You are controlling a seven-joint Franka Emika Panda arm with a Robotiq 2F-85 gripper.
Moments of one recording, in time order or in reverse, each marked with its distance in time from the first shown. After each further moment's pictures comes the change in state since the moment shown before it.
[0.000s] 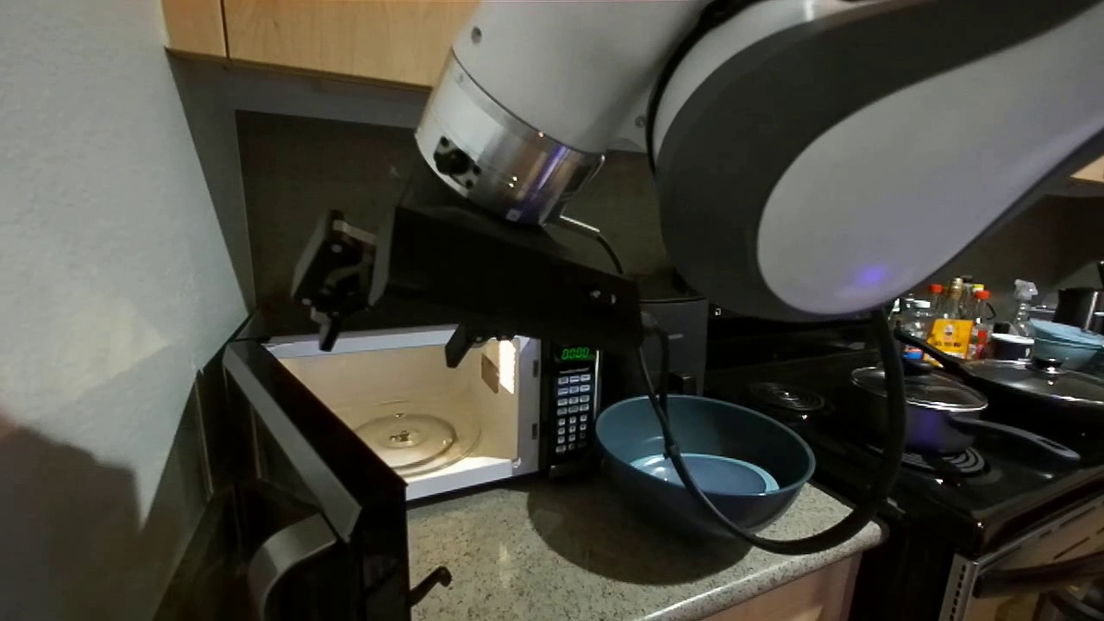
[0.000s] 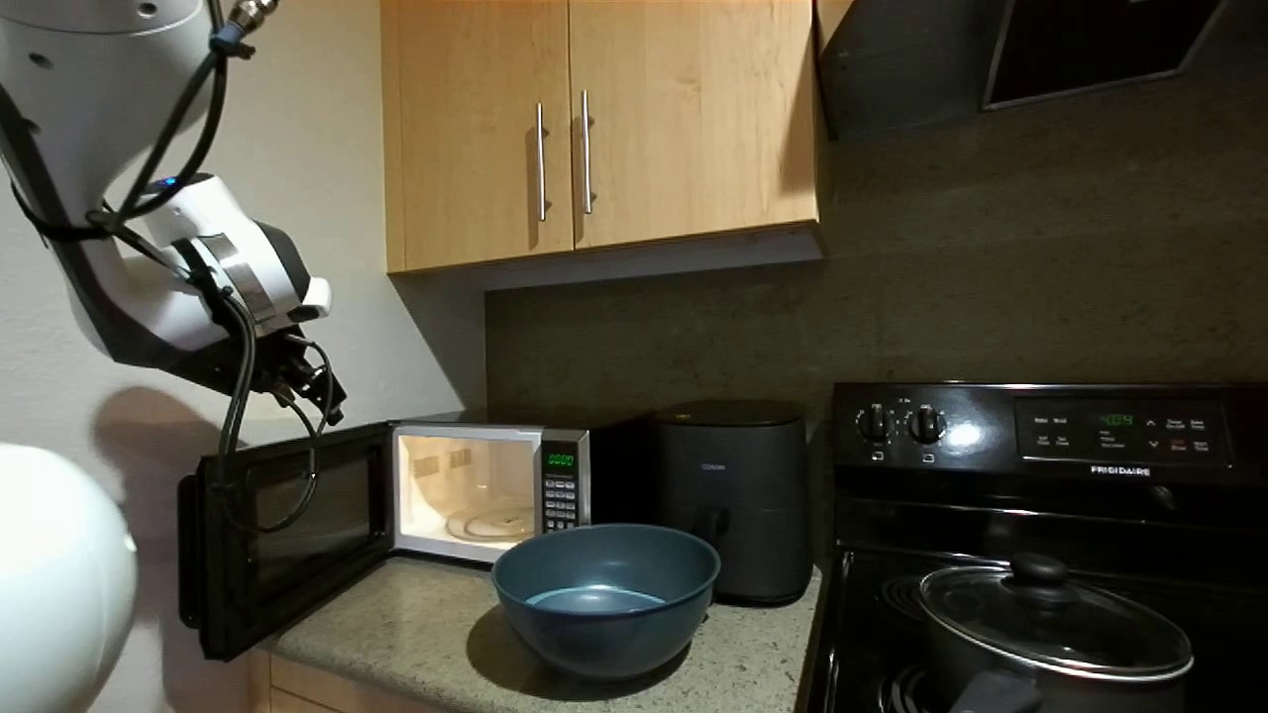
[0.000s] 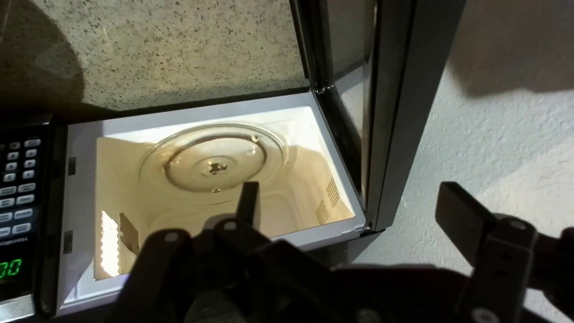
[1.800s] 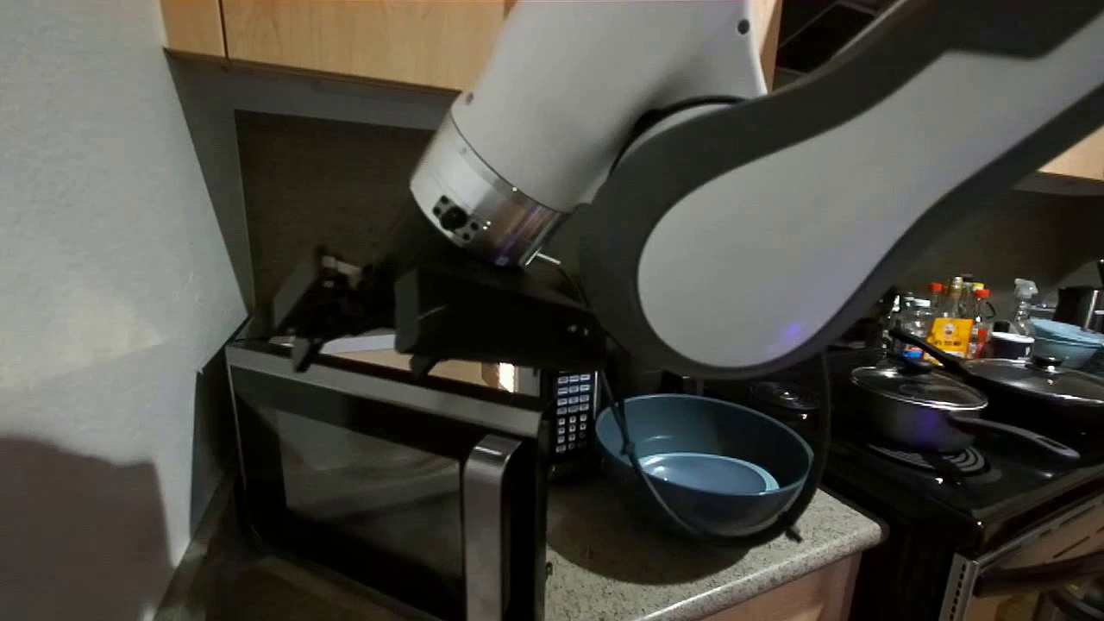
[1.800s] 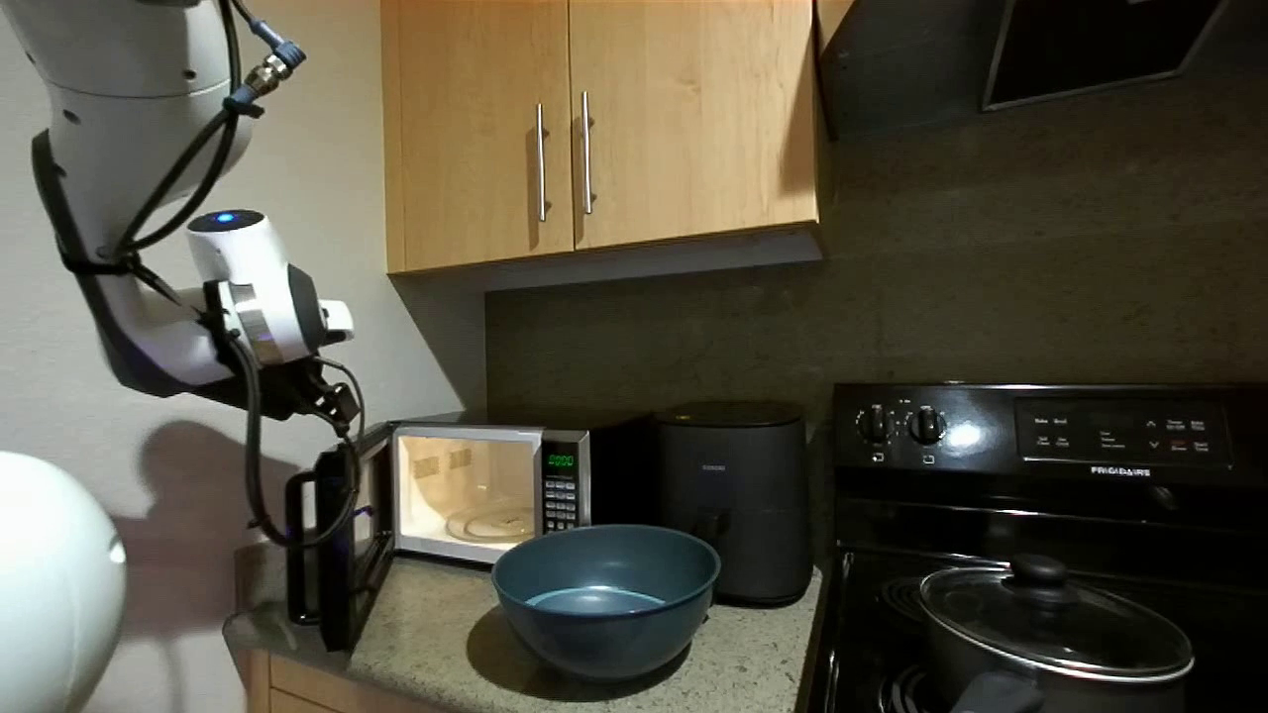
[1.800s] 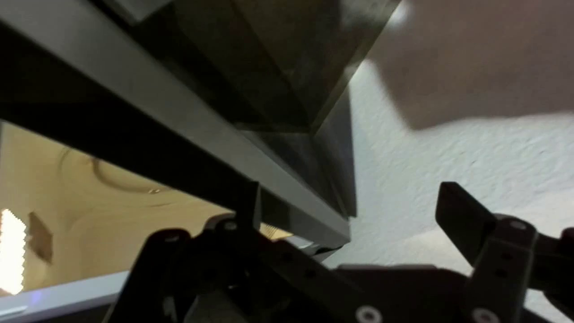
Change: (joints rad) arm -0.073 0.107 0.043 0.023 0.208 0.188 -0.359
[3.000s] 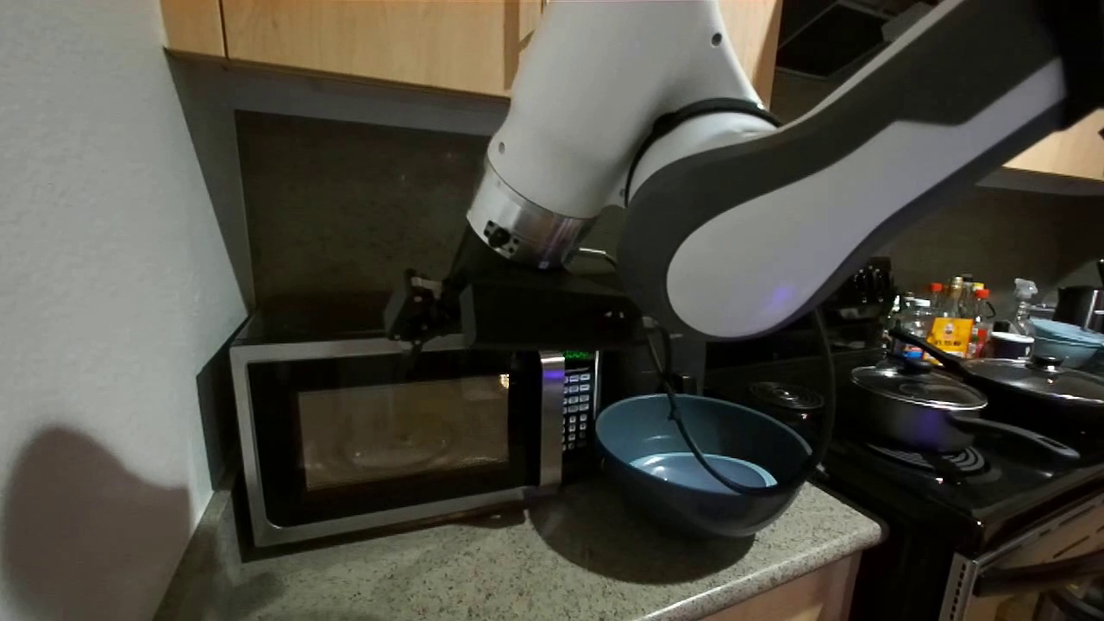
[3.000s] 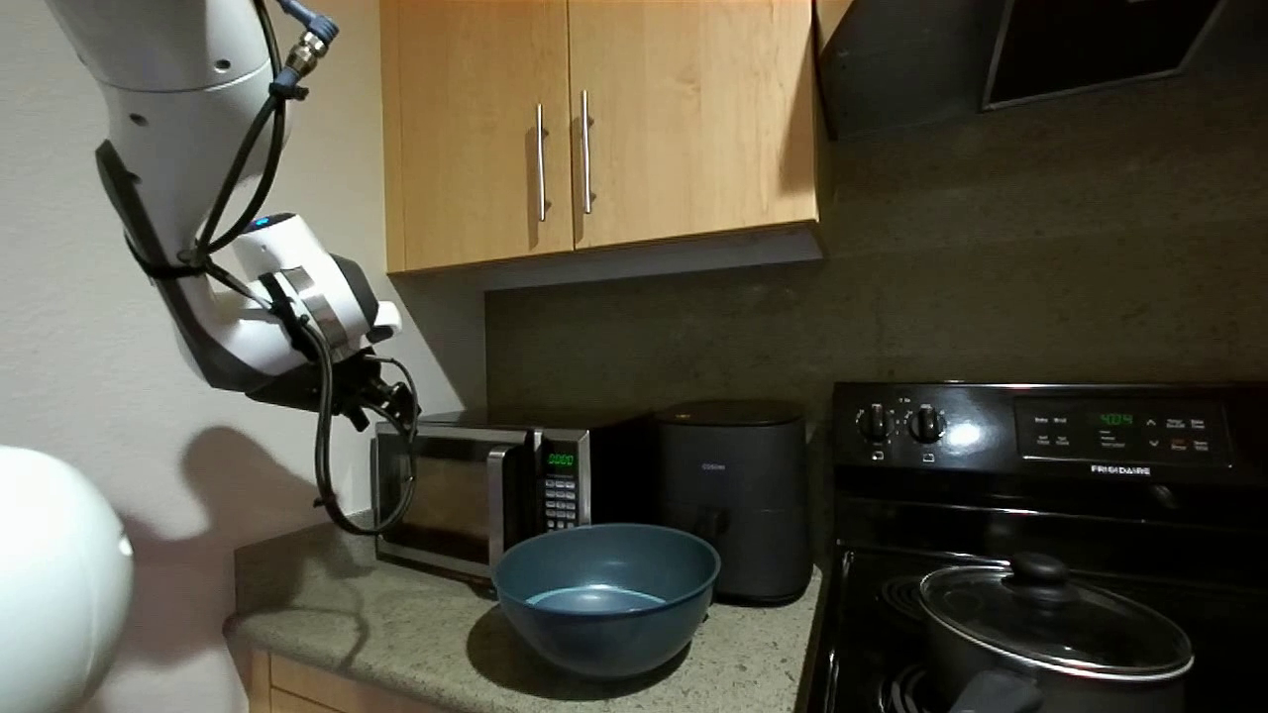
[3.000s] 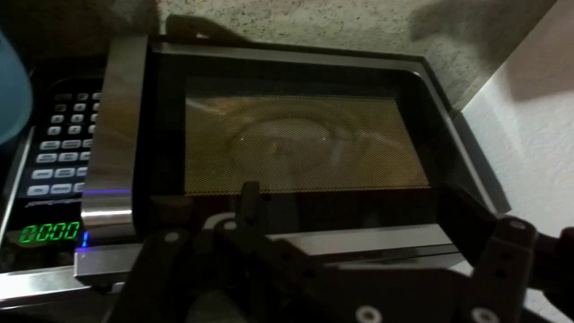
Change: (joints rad) arm 0.042 0.001 -0.155 0.043 -0.220 -0.195 0.198
